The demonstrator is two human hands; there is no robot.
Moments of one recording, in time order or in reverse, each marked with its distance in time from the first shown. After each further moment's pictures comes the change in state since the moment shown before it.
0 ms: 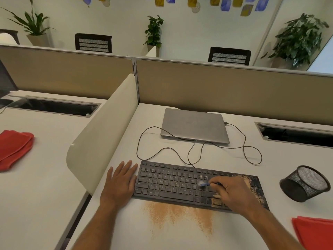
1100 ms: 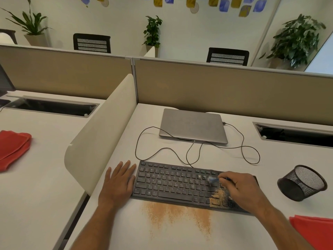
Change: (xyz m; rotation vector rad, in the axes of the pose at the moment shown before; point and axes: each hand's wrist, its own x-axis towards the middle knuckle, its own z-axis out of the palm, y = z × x) left_hand 0.000 0.000 0.001 0.001 0.002 -0.007; right_hand -0.006 0.007 -0.023 -0.023 0.097 0.070
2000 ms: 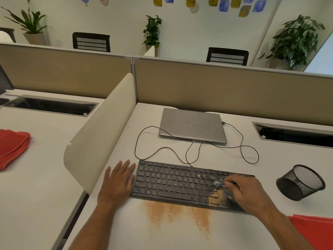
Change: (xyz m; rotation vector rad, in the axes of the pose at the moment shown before) left_hand 0.001 -0.001 0.002 0.011 -0.003 0.001; right_hand -0.010 0.015 -0.001 -0.085 -0.016 0.083
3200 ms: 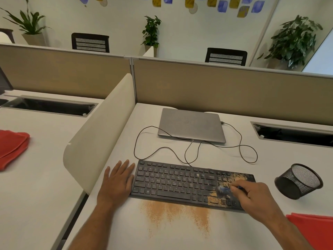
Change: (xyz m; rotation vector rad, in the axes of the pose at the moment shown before) left_hand -0.001 0.002 -0.003 0.006 -0.002 -0.003; right_hand -0.023 0.006 -0.007 0.077 0.025 0.027
